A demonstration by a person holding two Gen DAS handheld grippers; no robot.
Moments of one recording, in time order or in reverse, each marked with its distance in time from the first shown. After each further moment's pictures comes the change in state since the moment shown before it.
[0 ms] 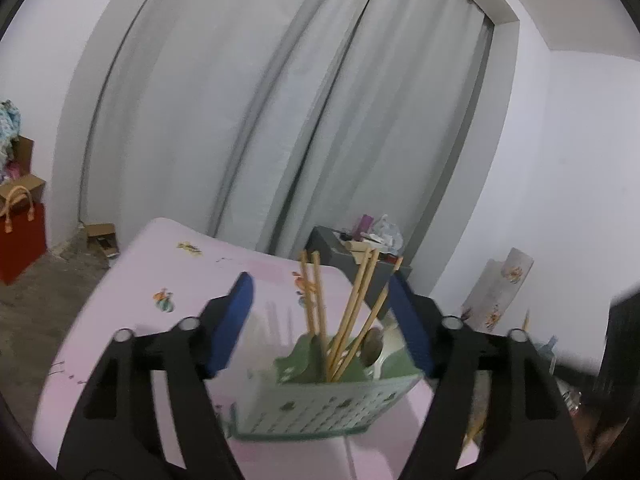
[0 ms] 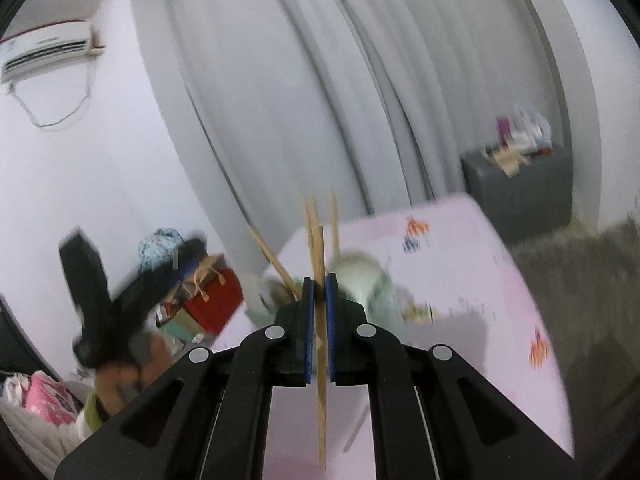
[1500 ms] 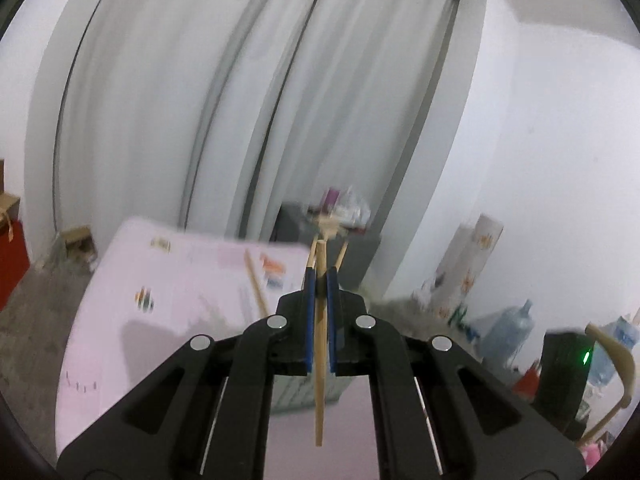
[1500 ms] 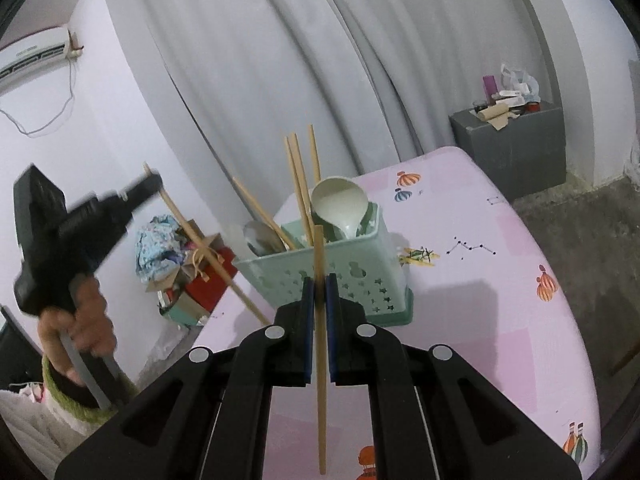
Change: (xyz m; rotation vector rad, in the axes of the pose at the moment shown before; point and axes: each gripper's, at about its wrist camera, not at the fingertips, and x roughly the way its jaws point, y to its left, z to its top) left arm -0.019 -0.041 0.039 0.074 0.088 -0.131; right arm 0.000 -0.014 -0.061 0.108 0.111 -0.019
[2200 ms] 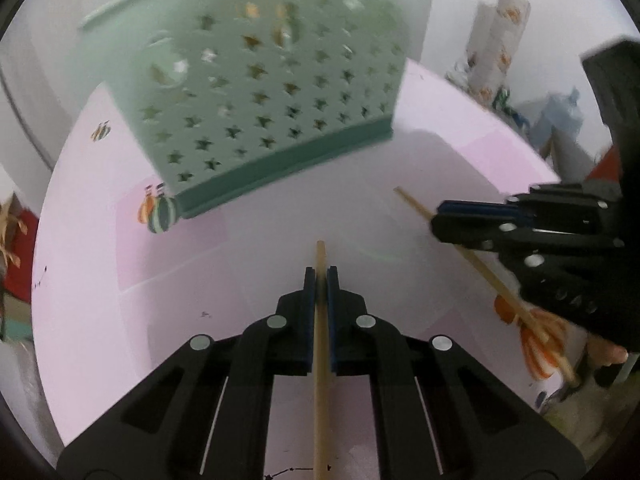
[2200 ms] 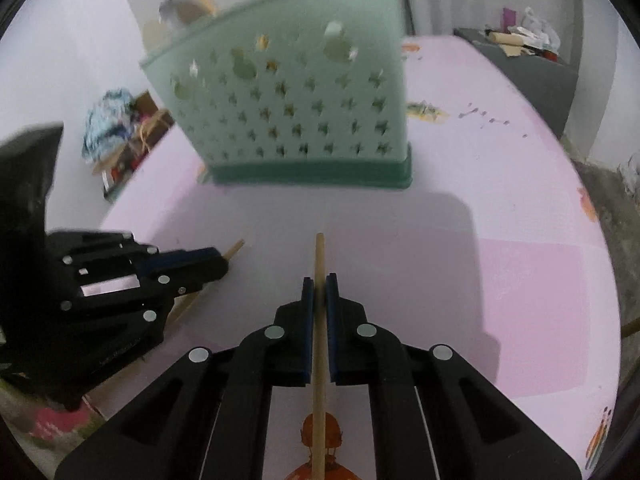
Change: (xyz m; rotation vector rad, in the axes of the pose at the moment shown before) left arm 0.095 0.012 -0.198 0.275 0.721 0.139; right arm 0.109 -0.018 -0.071 -0.139 0.402 -0.171
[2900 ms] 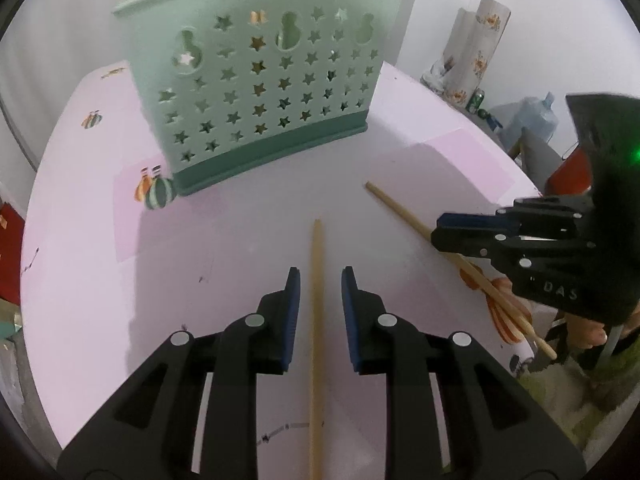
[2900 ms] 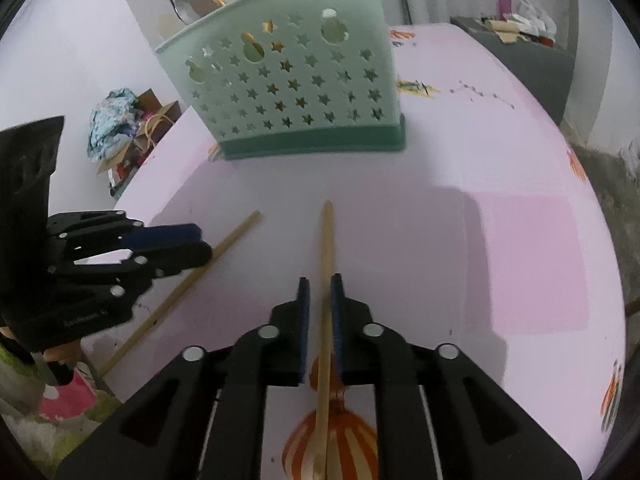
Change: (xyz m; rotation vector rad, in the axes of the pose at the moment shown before) left arm -0.016 0.007 -0.011 0.021 0.029 -0.103; right arm -0.005 0.003 -0.020 0.002 0.046 0.012
